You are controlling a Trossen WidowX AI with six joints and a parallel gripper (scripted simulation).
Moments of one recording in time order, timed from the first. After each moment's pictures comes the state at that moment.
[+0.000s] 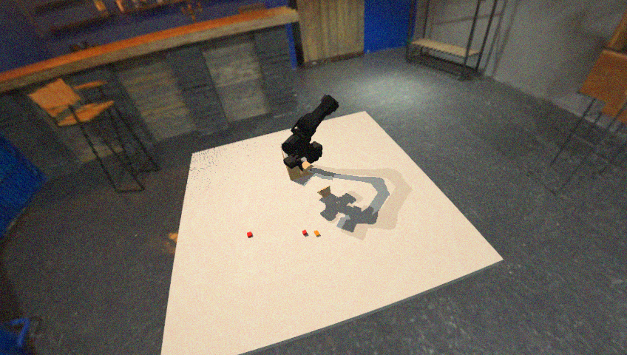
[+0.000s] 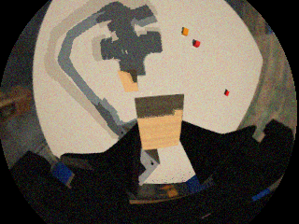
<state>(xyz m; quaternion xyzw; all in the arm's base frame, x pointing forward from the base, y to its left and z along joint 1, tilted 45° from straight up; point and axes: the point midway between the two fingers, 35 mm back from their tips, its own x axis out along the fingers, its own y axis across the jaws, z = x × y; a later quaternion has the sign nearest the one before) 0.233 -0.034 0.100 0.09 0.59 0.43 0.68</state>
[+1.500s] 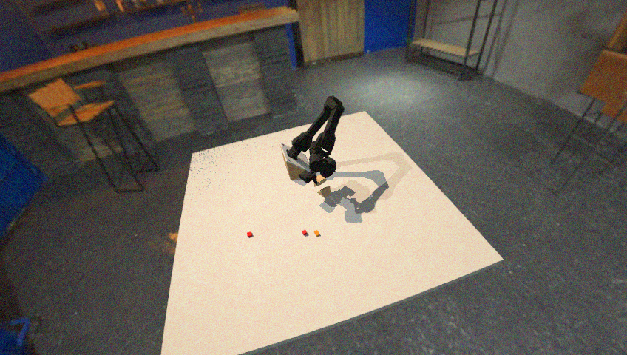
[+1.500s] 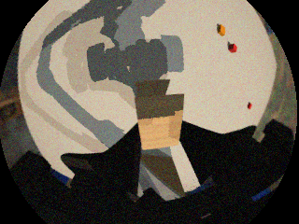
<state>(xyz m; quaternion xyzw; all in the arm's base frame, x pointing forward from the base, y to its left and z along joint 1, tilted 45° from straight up) 0.231 0.079 0.068 0.10 0.58 0.43 0.68</state>
